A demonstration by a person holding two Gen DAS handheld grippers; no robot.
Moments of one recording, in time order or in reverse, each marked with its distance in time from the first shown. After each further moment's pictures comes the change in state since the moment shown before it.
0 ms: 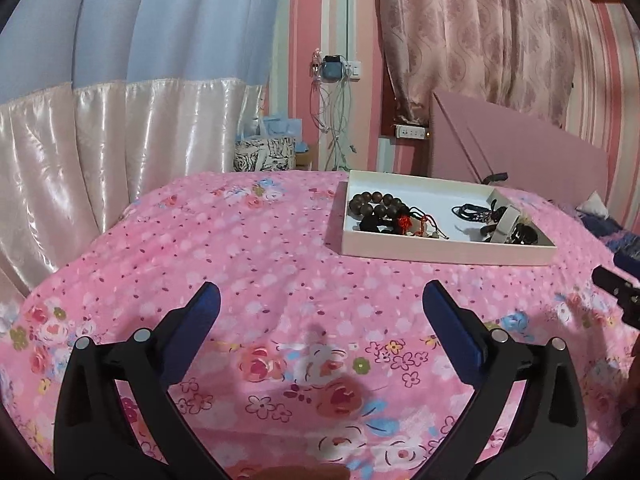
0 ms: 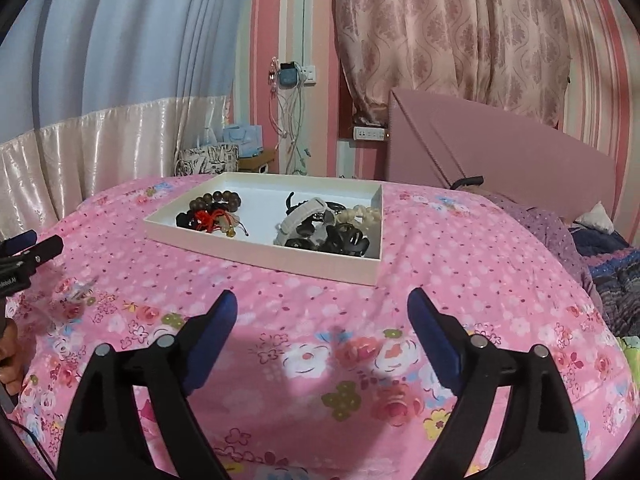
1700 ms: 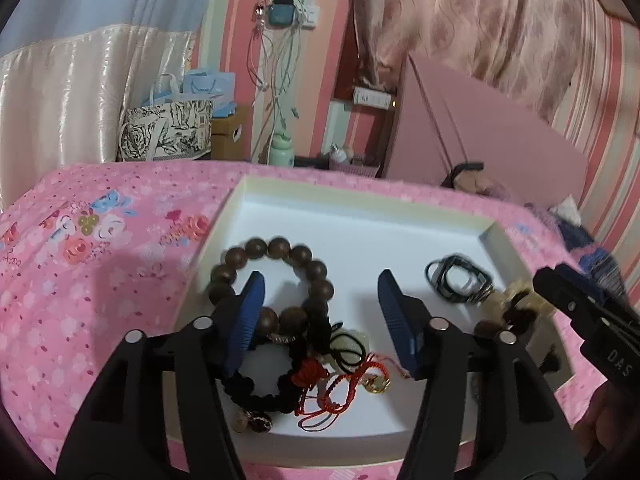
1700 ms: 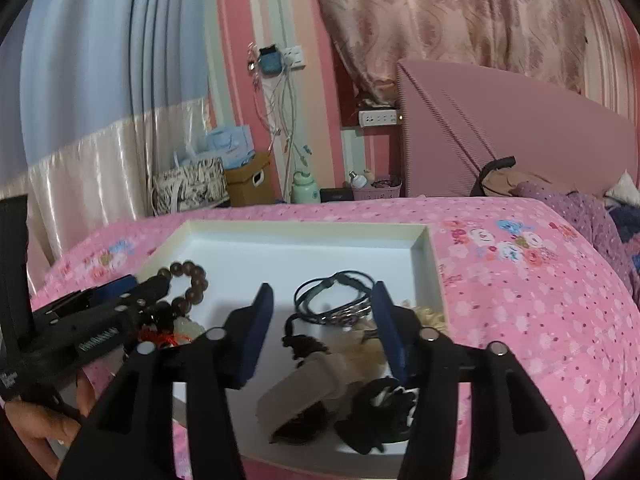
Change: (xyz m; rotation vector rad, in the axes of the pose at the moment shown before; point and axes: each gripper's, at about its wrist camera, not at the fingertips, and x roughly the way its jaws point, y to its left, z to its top) left arm 0.219 -0.094 0.098 -0.068 0.172 -0.208; right arm 0.166 -0.007 0.104 0.146 0.067 0.058
